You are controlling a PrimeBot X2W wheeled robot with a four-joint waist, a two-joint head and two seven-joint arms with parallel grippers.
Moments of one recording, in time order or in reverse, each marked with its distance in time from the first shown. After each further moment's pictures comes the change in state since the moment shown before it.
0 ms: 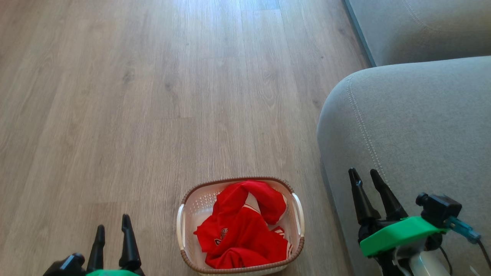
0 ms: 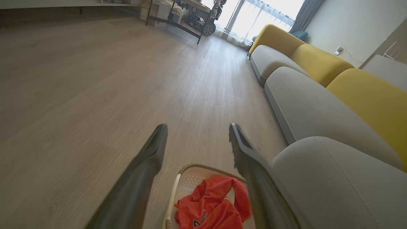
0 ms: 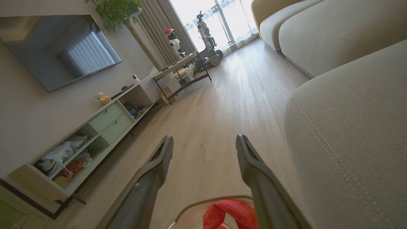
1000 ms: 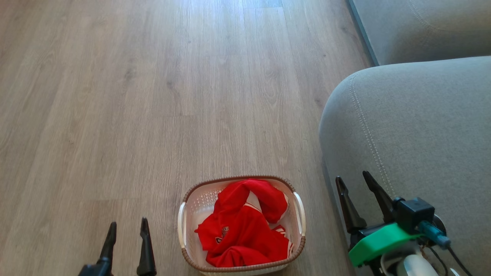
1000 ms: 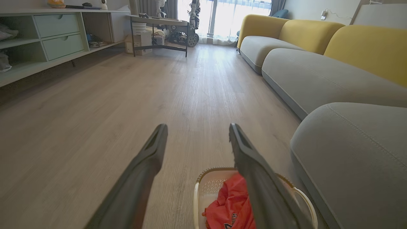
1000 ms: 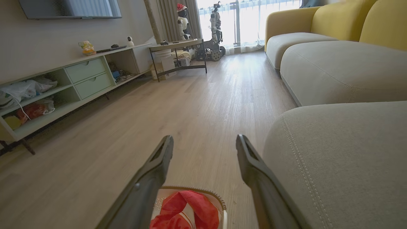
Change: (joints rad) left arm 0.027 0.007 -0.061 -0.016 0.315 0.044 -0.084; right arm 0.018 0.063 -0.058 0.000 -0.443 0.000 -0.006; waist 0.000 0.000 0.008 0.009
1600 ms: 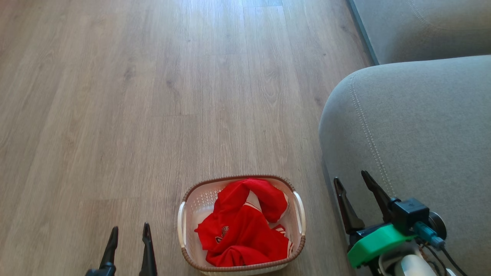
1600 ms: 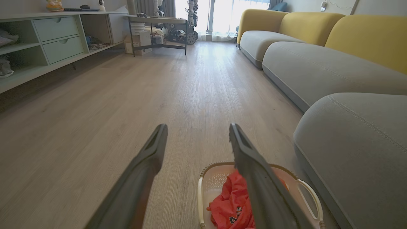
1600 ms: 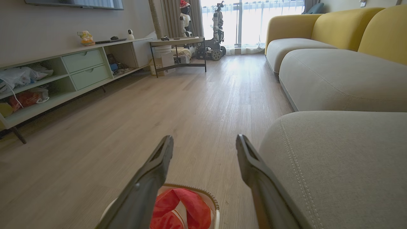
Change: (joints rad) left arm 0.017 0.001 -0.007 0.015 0.044 0.010 -0.017; right arm 0.000 0.010 -0.012 0.000 -0.089 0.000 -0.004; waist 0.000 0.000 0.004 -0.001
